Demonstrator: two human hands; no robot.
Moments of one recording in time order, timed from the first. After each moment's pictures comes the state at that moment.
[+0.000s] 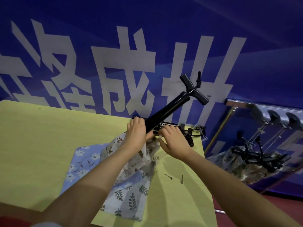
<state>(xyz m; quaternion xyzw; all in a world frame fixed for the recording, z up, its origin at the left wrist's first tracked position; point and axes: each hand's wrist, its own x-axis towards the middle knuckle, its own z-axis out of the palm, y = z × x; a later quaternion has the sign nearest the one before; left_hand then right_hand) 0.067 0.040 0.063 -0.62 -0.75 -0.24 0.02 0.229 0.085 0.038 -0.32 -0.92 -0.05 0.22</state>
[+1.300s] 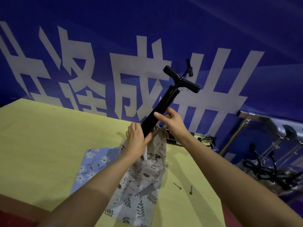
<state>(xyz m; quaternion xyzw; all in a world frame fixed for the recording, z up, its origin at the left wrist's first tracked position) 0.030 0.022 0.060 -0.53 -0.76 -0.36 -0.03 0.156 0.094 0.116 -0.35 -0.69 0.50 0.38</state>
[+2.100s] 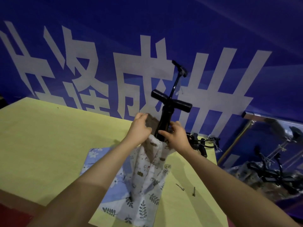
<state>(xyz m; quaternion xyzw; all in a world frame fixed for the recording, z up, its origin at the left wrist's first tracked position) 0.014 0.031 0.103 -0.55 -0.72 -0.38 -0.18 0.159 0.097 0.067 -0.45 -0.77 0.31 0.34</state>
